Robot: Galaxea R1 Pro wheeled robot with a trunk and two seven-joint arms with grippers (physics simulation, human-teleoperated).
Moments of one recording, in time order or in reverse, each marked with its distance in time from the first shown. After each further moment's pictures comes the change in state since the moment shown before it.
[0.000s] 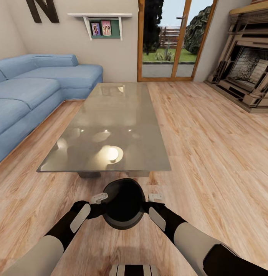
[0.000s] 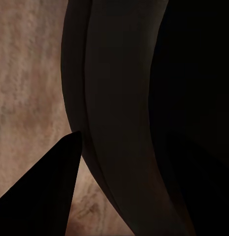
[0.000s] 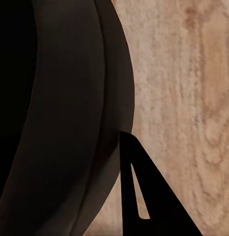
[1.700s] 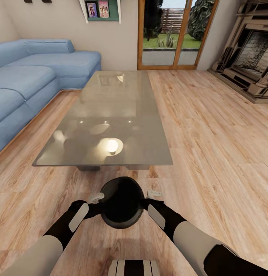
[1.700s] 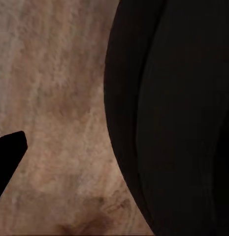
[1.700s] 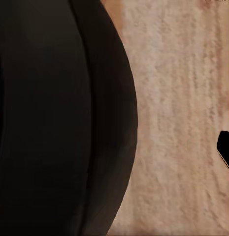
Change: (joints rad) left arm 0.000 0.000 0.051 0.000 -0.047 0.005 0.066; right arm 0.000 0.001 -0.024 -0.048 0.021 -0.003 0.000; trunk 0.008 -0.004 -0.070
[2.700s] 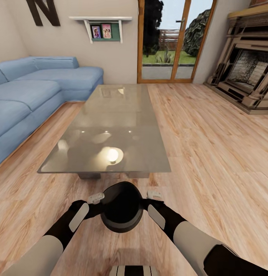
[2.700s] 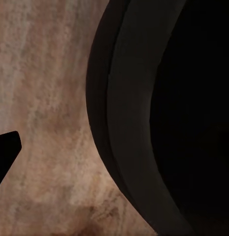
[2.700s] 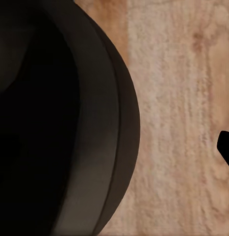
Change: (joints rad) left arm 0.000 -0.004 0.005 0.001 0.000 0.005 0.001; right arm 0.000 0.000 0.000 0.001 0.000 0.007 0.000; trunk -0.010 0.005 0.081
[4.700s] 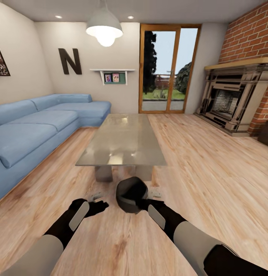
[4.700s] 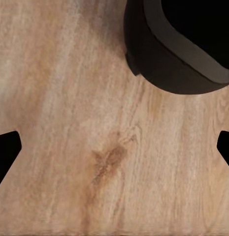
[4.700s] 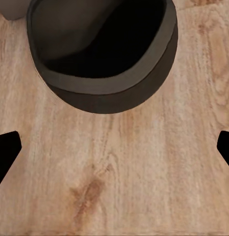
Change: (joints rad) left arm 0.000 -0.002 0.000 -0.029 0.006 0.010 0.008; right arm 0.000 -0.001 -0.001 0.002 -0.001 0.009 -0.004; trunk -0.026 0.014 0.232
